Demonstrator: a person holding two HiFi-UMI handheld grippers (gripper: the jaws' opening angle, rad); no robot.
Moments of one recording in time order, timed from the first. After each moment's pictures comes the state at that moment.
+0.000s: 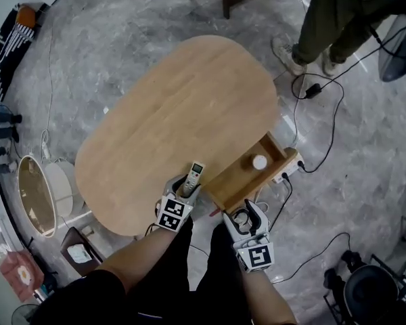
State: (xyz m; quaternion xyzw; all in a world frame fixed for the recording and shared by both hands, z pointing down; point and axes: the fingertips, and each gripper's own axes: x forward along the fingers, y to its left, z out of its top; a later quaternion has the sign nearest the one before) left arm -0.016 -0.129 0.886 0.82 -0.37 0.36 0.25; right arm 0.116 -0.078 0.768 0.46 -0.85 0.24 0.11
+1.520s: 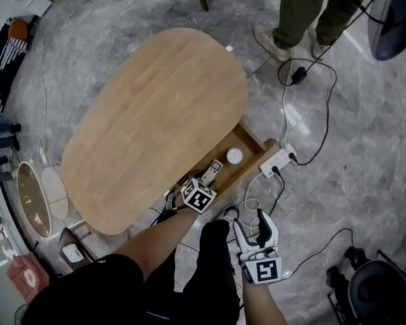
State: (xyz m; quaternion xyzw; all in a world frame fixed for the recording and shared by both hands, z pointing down) left arm 0.132 -0.104 1.017 0.77 -0.25 0.53 0.27; right arm 0.248 -0.051 0.767 0.54 -0.81 0.24 0.05
